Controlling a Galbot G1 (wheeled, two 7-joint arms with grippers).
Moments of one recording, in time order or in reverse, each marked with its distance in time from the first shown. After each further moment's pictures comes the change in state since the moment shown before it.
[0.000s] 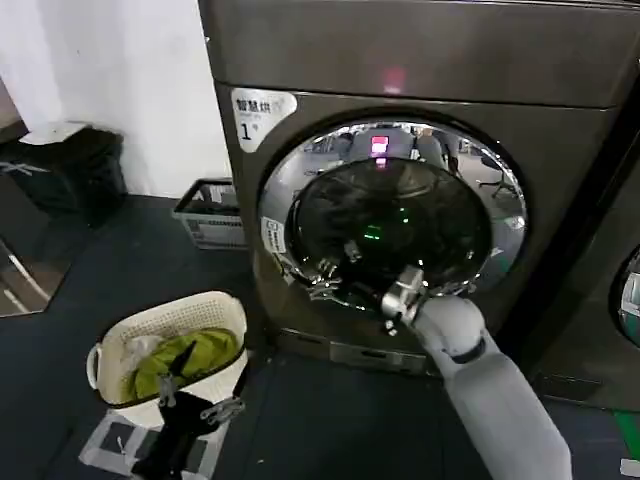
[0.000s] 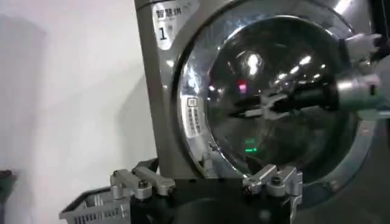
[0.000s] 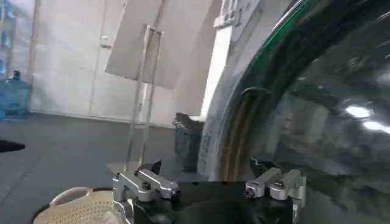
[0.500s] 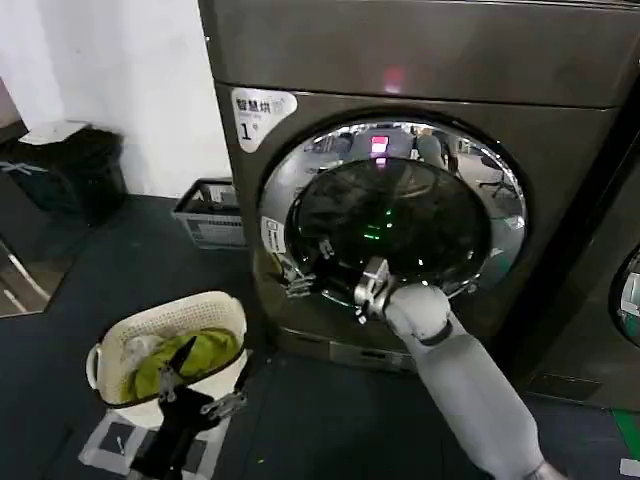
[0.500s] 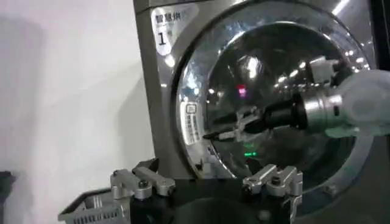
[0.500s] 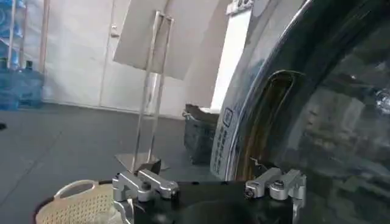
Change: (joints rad) left arm 0.005 -0.001 0.000 -0.042 0.015 0.036 -0.003; right arm 0.061 0.058 -0.041 -0.104 -0.038 0.008 0.001
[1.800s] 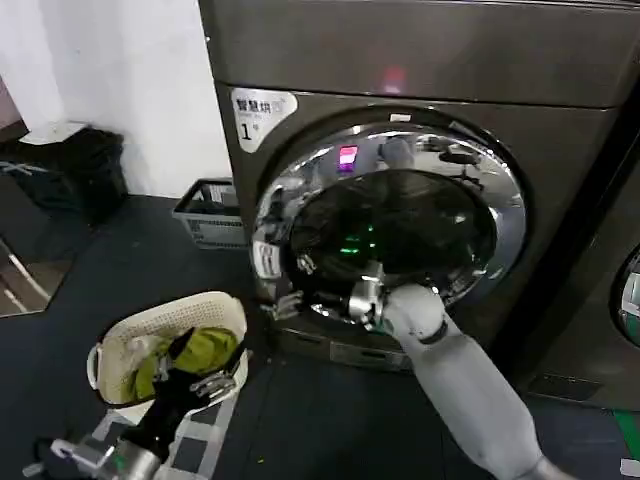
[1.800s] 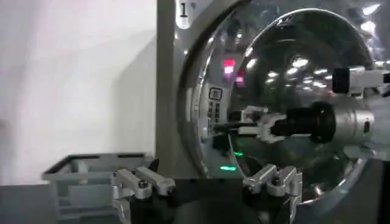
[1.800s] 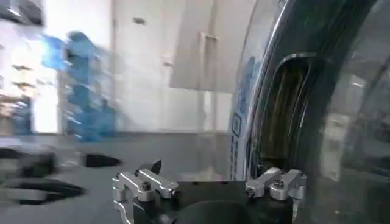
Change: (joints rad) left arm -0.172 0.081 -0.132 0.044 -0.284 0.286 0.085; right arm -0.104 -0.154 0.030 0.163 0.303 -0.005 -0.358
